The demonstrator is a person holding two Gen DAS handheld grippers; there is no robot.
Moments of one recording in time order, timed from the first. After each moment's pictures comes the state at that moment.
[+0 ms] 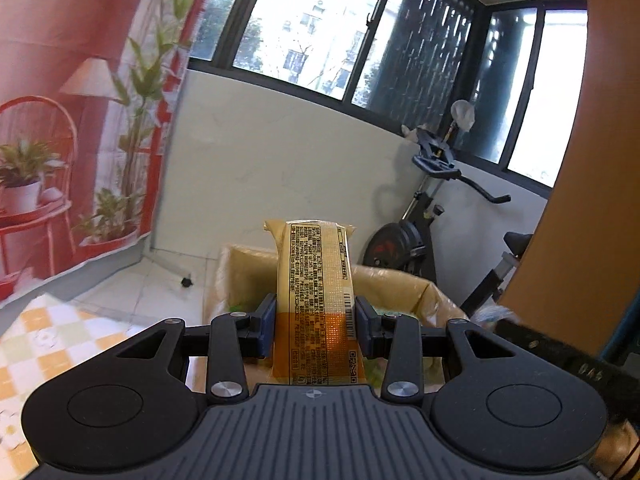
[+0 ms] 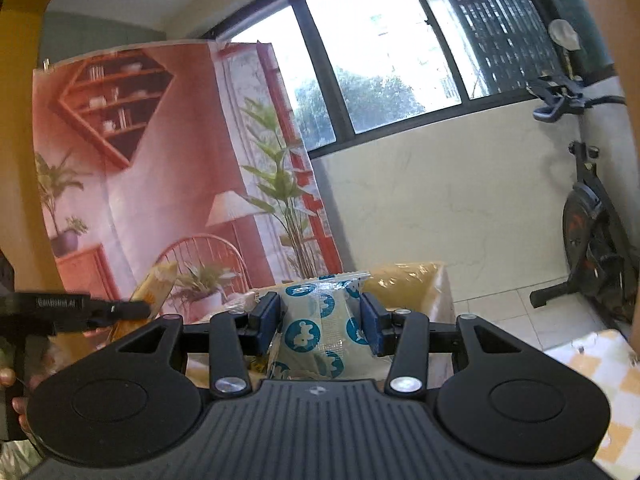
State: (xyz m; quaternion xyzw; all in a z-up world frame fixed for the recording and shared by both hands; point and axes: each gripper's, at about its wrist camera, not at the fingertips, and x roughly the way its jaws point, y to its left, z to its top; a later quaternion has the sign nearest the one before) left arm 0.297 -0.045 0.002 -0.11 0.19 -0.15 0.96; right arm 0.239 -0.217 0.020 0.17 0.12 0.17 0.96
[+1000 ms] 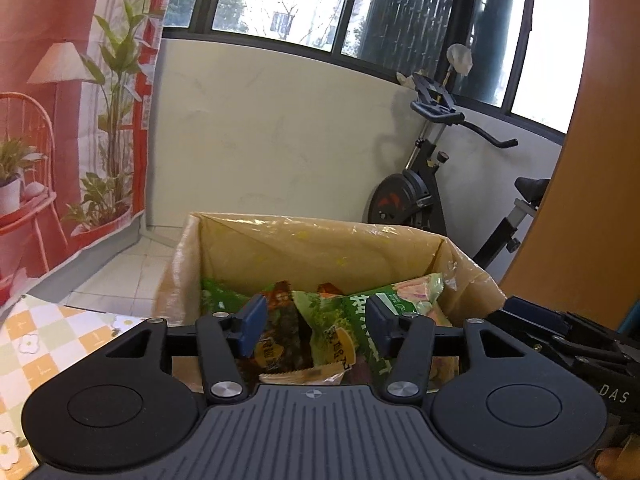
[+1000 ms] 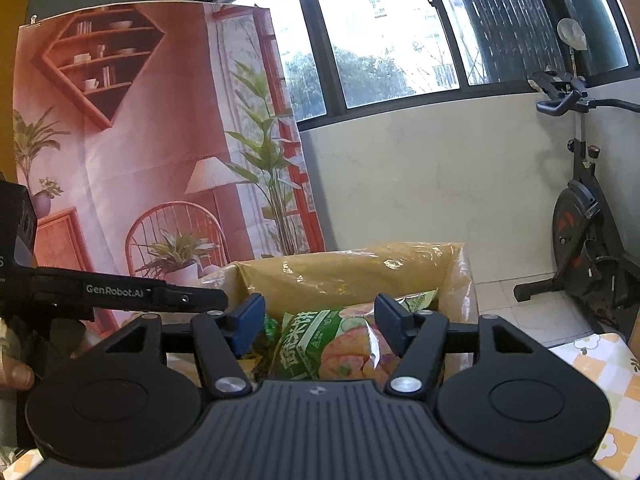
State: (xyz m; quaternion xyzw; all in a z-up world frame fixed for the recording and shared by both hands) left arm 0.327 -0.066 -0.012 -0.05 0.25 -0.16 0.95; right arm 0.271 -0.180 -0.002 0.13 0.15 0.15 0.97
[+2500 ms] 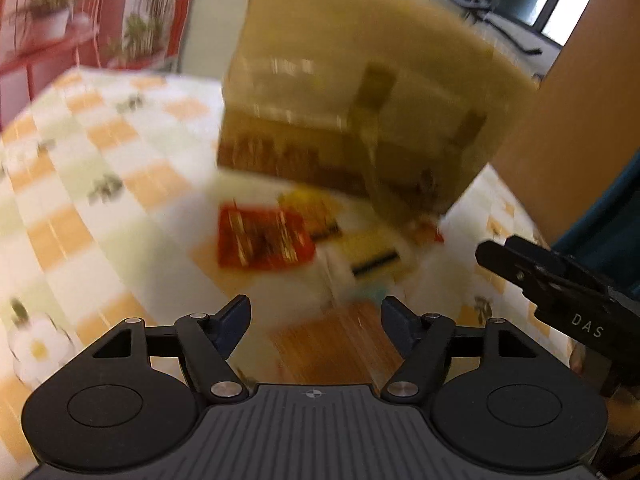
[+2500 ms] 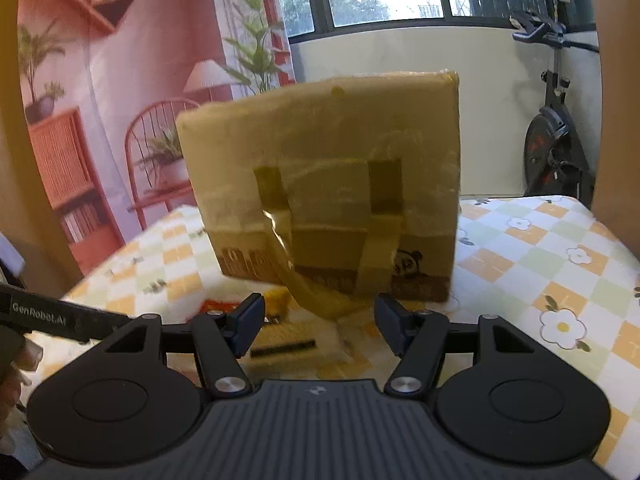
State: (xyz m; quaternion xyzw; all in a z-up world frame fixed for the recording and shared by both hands) left arm 0.162 -0.027 -0.145 -0.10 0.43 -0.14 0.89; right arm 0.113 -0.126 -0.096 0.09 0.26 0.11 0.95
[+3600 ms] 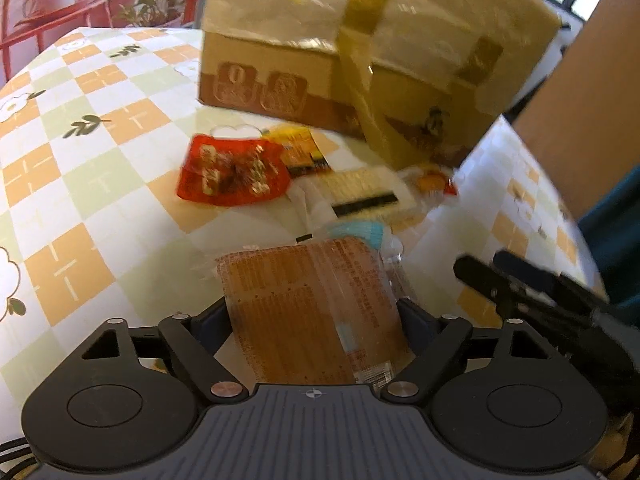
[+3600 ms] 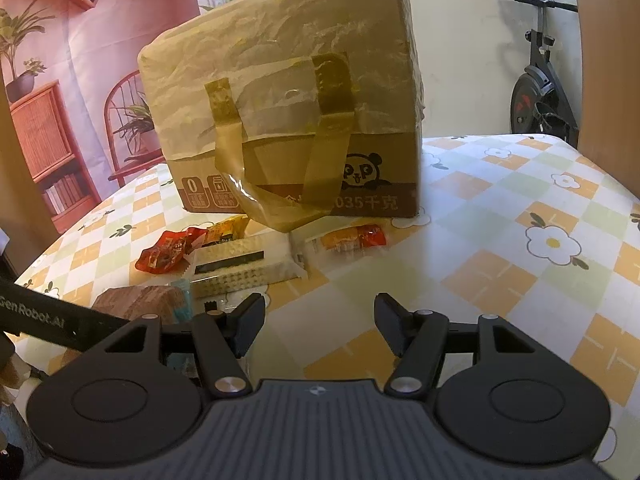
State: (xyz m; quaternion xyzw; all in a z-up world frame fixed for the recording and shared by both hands) left arm 0.159 -0.065 -0.174 -0.10 0.46 -0.10 0.88; right arm 0.104 -0.149 -0.159 0.10 0.31 0.10 0.94
